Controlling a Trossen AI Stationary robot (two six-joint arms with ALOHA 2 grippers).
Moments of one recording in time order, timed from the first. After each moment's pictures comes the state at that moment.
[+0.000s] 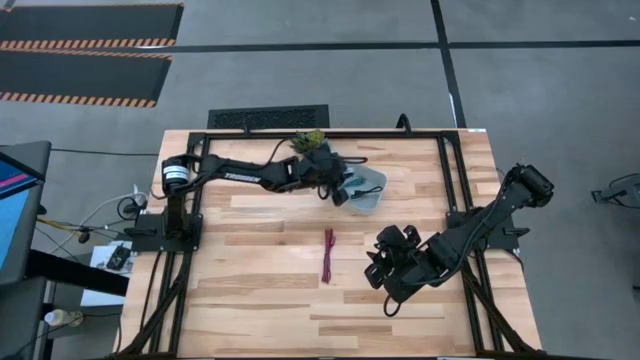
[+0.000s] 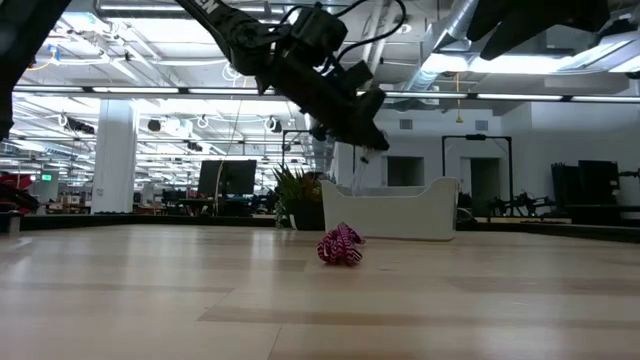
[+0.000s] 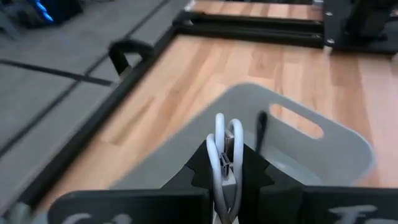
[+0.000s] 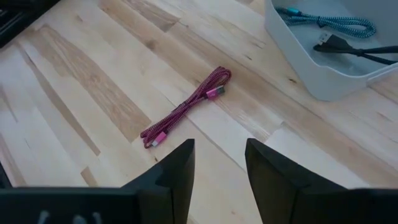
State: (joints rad) left arm 0.23 1.93 1.28 0.19 -0.16 0.03; right arm 0.61 1.53 1.27 -0.93 0.68 1.34
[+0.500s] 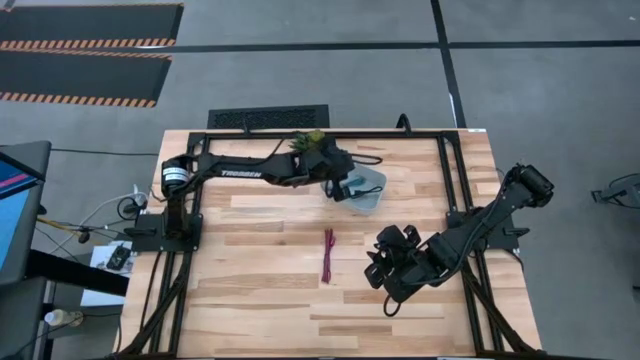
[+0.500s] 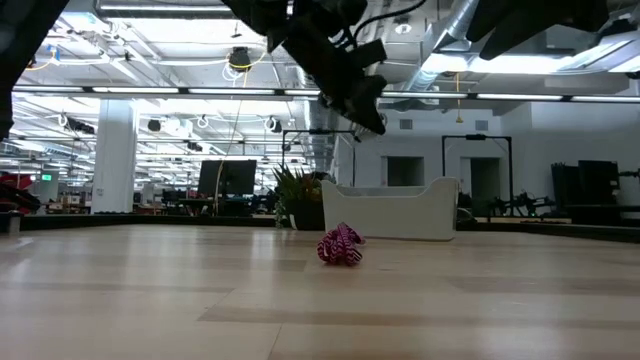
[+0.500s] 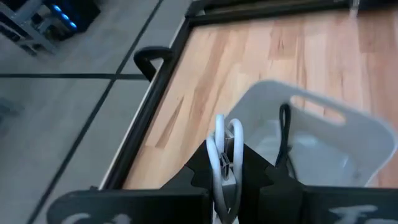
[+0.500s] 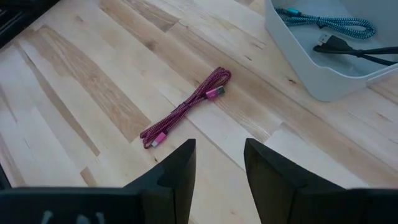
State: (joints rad) left arm 0.20 1.93 1.51 -0.19 -0.30 0.21; right arm 0.61 1.53 1.27 -0.93 0.68 1.34
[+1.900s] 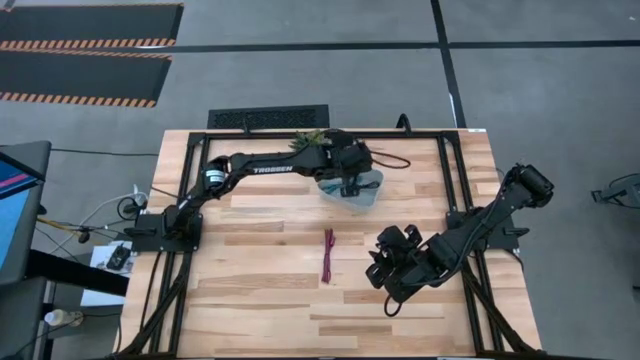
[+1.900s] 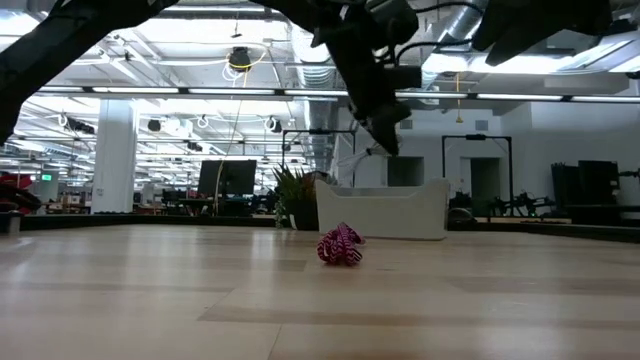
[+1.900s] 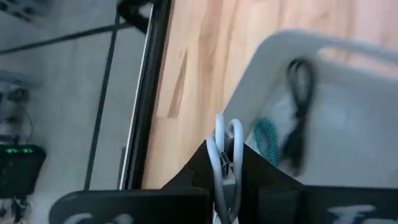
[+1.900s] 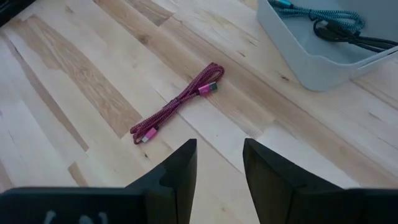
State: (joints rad) left arm 0.20 2.26 2.07 -0.73 -0.40 0.31; right arm 0.61 1.53 1.25 -0.95 0.68 1.33
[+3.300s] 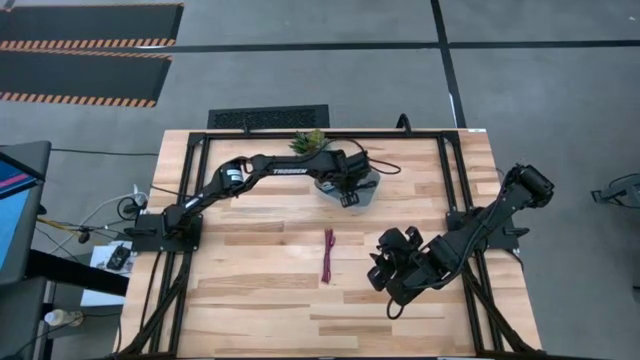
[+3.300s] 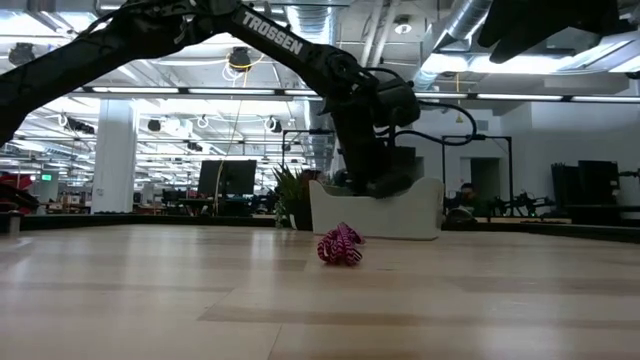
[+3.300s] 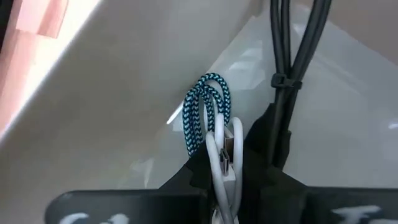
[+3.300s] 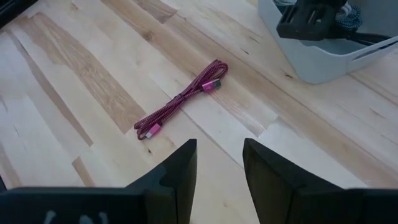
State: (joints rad) left arm 0.26 2.46 2.07 -0.76 -0.20 0.05; right arm 0.63 1.53 1.25 -0.95 0.68 1.34
